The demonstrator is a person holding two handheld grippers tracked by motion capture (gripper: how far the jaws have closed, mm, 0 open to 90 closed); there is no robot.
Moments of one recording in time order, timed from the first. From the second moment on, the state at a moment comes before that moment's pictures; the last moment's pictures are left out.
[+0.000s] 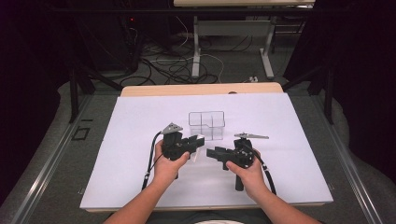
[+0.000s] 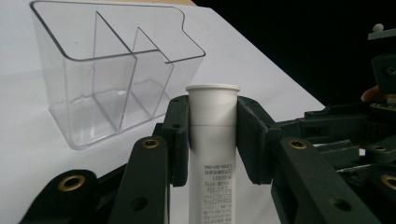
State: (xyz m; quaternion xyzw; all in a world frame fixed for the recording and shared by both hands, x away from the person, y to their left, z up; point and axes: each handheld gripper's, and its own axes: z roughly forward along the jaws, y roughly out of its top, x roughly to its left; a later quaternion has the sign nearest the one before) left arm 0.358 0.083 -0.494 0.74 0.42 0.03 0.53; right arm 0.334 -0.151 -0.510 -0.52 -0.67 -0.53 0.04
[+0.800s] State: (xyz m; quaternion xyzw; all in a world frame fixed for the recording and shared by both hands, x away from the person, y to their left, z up) left arm 0.351 0.068 -0.498 0.74 0.42 0.02 0.53; right arm 0.328 -0.133 -0.535 -0.52 -0.61 -0.59 0.10
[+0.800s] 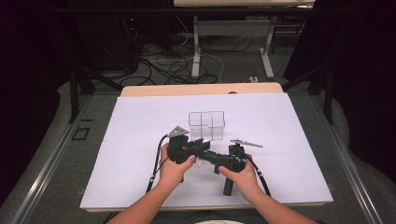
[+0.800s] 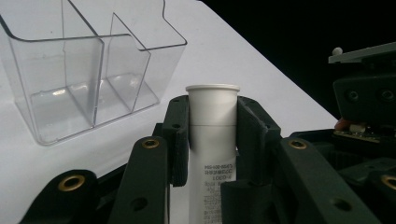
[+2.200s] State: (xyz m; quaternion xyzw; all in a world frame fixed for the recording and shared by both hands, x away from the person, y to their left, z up) left arm 0.358 0.067 -0.501 0.74 0.42 0.05 0.52; right arm 0.338 -0.140 -0.540 -0.55 -0.62 -0.55 0.11
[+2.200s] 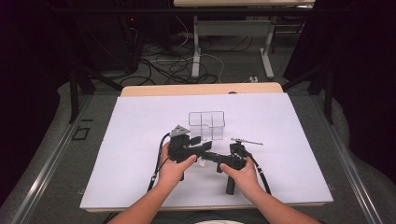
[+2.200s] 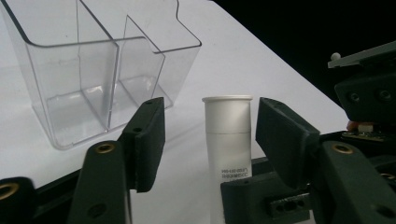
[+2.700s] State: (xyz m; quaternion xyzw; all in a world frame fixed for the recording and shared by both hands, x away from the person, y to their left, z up) left arm 0.362 0.086 -0.499 0.75 0.43 0.08 0.50; right arm 0.345 -0.151 -0.537 -0.55 -0.63 -0.55 0.05
